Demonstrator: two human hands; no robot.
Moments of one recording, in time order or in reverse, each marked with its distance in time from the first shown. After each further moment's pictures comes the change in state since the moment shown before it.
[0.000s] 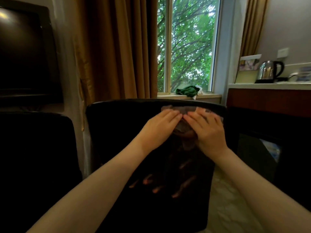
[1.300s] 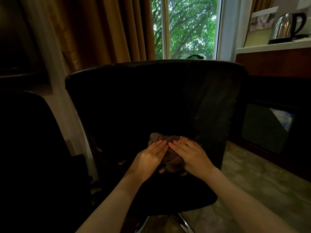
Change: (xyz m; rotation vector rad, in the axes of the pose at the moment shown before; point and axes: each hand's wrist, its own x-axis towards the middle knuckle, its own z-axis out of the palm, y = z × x) left_hand -0.146 0.035 0.123 -0.144 -0.369 -0.047; right_hand -0.138 -0.086 0.070 0.417 -0.644 0.106
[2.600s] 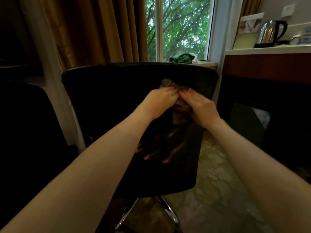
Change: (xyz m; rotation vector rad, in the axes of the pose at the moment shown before) left_hand 0.131 0.014 -0.131 0.321 -0.045 0.123; right_hand 0.033 0.074 -0.127 -0.151 0.257 0.047
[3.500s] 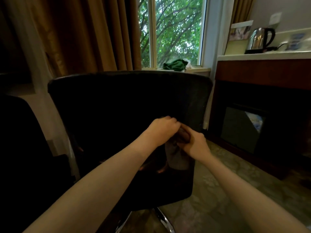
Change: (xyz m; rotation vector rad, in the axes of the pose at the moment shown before) left_hand 0.006 0.053 0.024 -0.230 -0.183 -0.124; right_hand -0.058 -0.041 0.014 0.614 -0.228 0.665
